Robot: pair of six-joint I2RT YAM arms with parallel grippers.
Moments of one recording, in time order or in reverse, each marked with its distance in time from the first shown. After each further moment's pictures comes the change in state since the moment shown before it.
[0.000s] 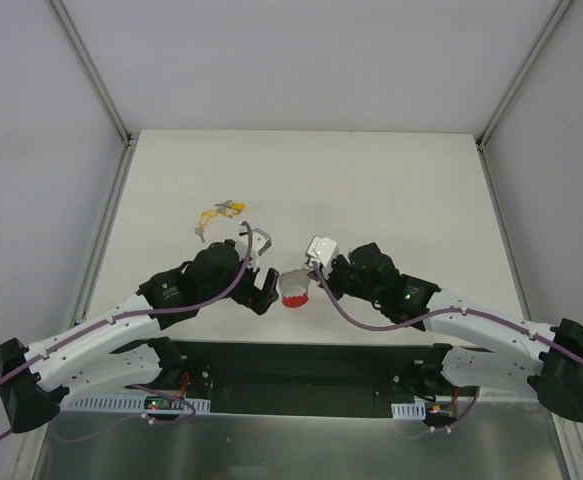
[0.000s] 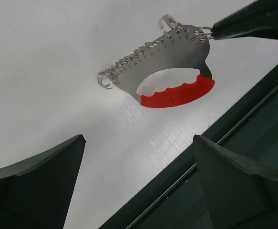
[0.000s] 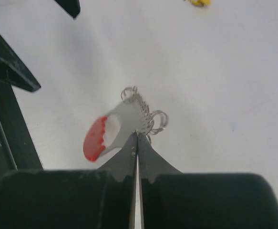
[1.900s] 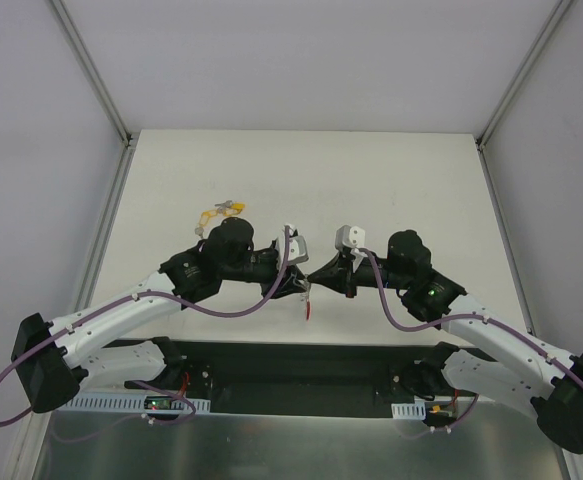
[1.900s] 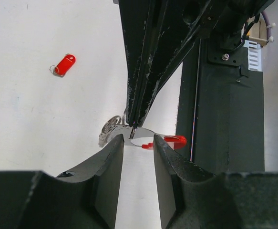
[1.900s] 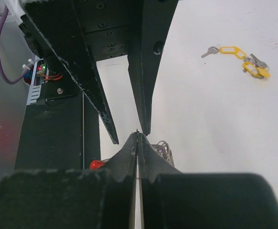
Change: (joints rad) left arm 0.033 0.221 0.145 0.265 0.610 0.454; right arm -0.249 -0.162 -0.040 0.148 -0.637 0.130
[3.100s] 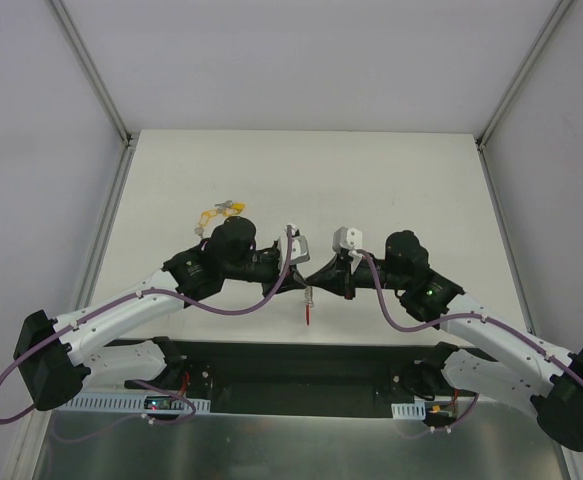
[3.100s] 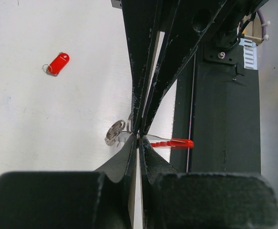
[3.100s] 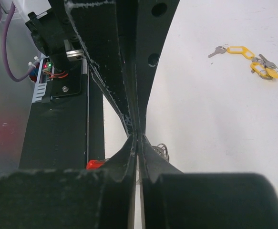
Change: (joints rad) left arm 0.006 0.023 0.000 0.007 0.029 -0.007; right arm 0.014 0.011 0.000 0.002 -0.018 0.000
